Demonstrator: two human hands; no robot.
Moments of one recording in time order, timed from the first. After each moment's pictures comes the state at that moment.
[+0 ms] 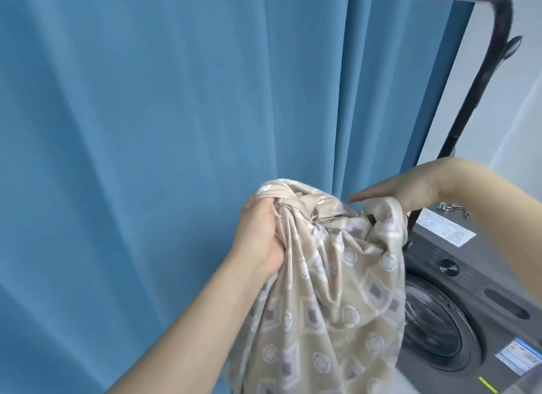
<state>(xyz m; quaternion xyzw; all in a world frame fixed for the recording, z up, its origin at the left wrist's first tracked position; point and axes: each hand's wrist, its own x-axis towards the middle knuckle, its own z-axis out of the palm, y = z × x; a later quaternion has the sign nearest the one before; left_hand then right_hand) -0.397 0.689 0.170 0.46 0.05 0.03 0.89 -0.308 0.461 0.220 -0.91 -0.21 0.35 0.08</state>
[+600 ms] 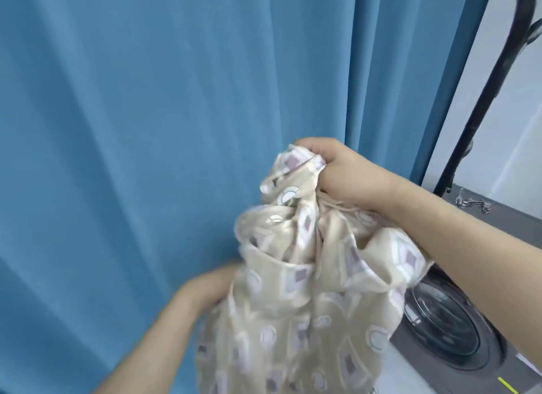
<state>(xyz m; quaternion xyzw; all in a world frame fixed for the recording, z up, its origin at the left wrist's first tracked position) -0.430 0.777 0.121 0.75 -0.01 -0.18 0.64 -0.354 0.580 0.219 -0.80 -0.35 0.00 0.49</state>
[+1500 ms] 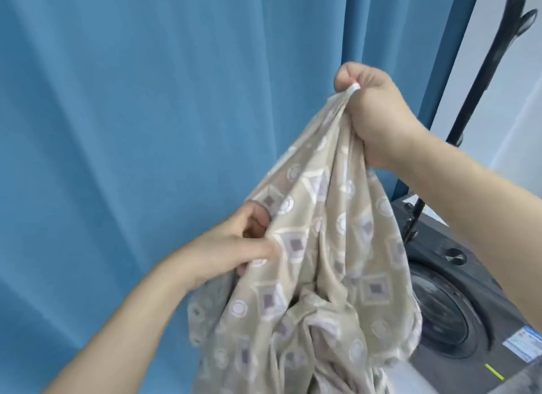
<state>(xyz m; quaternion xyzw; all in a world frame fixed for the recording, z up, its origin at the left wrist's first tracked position) -0.410 0.770 0.148 0.83 -0.15 -0.13 0.52 -0.345 0.561 0.264 -0.69 -0.19 -0.09 0.69</state>
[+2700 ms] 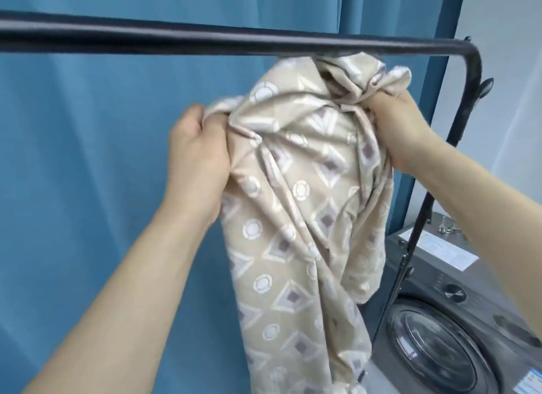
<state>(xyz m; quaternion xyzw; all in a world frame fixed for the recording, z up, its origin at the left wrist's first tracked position) -0.372 0.757 0.278 0.66 -0.08 0.38 0.65 -0.334 0.523 0.314 -0.69 -0.21 -0.17 0.67</state>
